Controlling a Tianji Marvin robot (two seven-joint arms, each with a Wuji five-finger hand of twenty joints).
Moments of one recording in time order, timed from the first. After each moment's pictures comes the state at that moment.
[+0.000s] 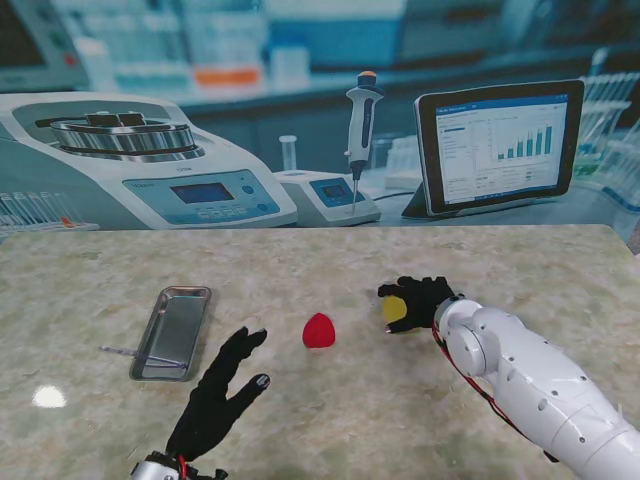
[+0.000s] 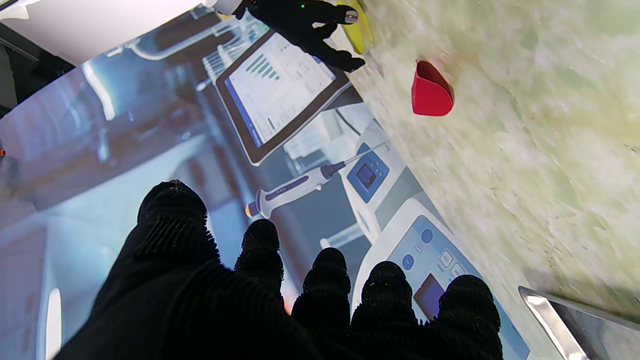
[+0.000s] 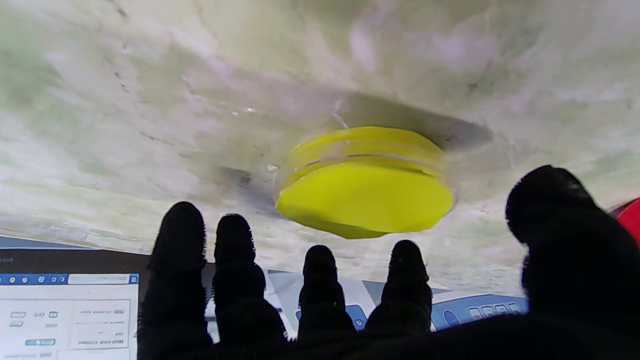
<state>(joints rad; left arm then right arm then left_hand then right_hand) 2.20 -1.17 -1.29 -2.00 0.37 -0.21 0.28 -1.17 -1.03 0.87 -1.25 -0.93 0.08 0.21 0.70 0.01 -0.01 -0.04 0.20 -0.13 0.20 0.15 0.14 -0.02 0.00 0.22 0.05 0.03 -0.01 0.06 -0.06 0.21 0.03 0.04 0.26 -0.37 0.56 -0.04 0.11 -0.29 0.14 0.79 0.17 -0.03 0.23 0.34 0.23 0.26 0.48 0.44 0.11 0.32 1.22 0.74</state>
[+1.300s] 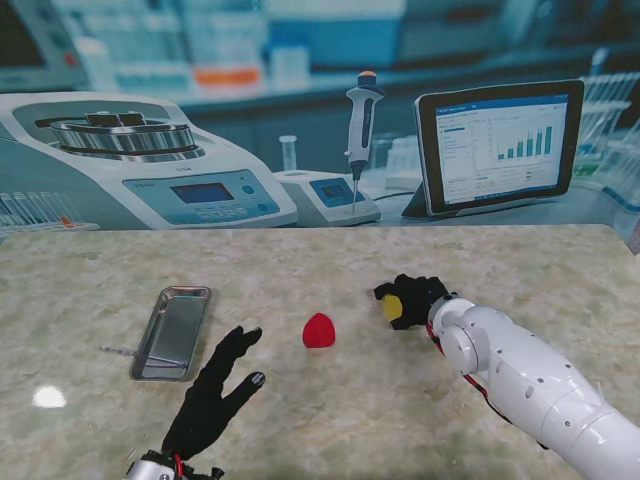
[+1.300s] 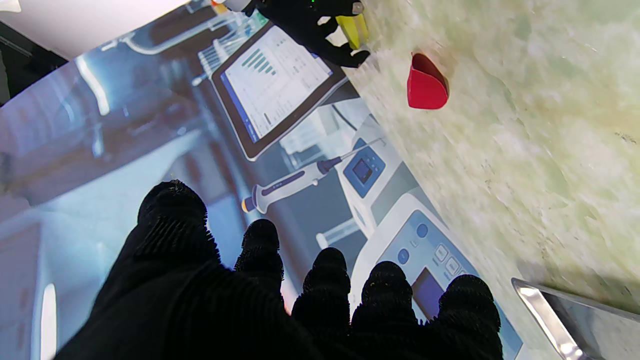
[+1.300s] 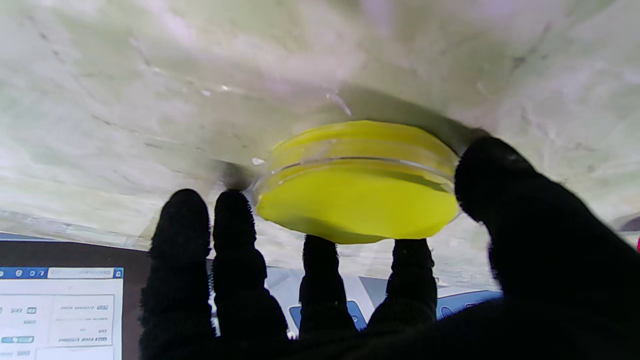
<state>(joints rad) 2.21 -1.17 -1.31 -2.00 0.36 -0.20 0.28 -1.08 -1.05 0.76 -1.12 -0.87 0.07 0.09 0.70 0.01 -0.01 -0.04 0.20 -0.13 0.20 0.15 0.14 -0.02 0.00 0.22 0.05 0.03 -0.01 0.06 -0.06 0.21 0.02 0.05 0.40 -0.50 0.81 -0.05 0.15 -0.34 0.36 0.92 0.18 -0.03 0.63 0.48 0.36 0.26 0.62 0.50 0.29 0.31 1.34 0.79</state>
